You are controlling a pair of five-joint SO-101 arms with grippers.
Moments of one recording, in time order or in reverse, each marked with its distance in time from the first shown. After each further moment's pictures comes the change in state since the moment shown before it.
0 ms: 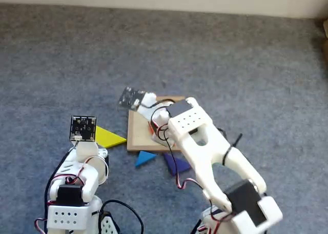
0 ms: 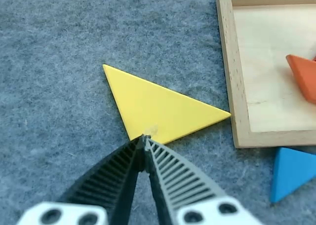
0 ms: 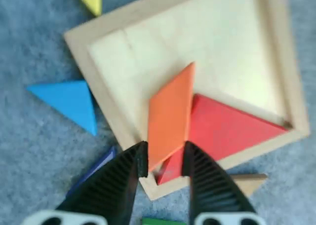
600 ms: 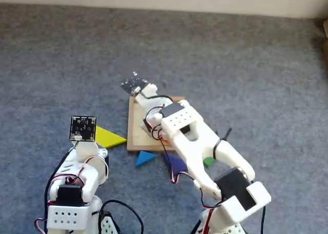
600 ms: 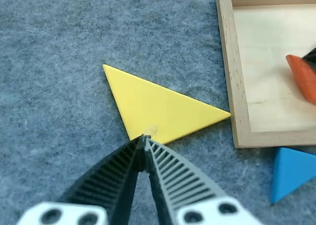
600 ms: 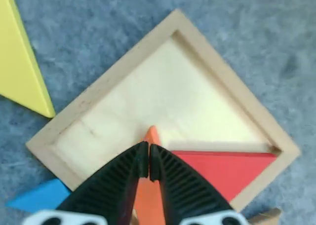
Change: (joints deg) left arm 0.0 0.0 0.0 0.0 0.0; right arm -1.8 9.0 0.0 -17.1 -17.9
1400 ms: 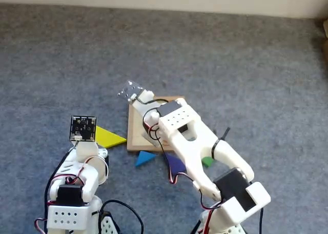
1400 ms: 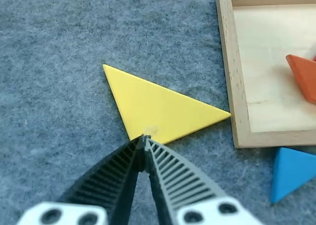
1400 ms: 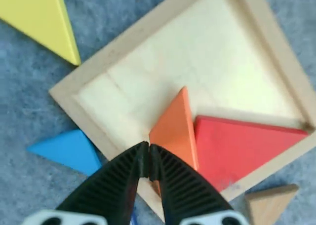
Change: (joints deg) left arm 0.0 0.0 0.0 0.1 0.0; right arm -0.9 -0.1 -2.5 12.0 4.4
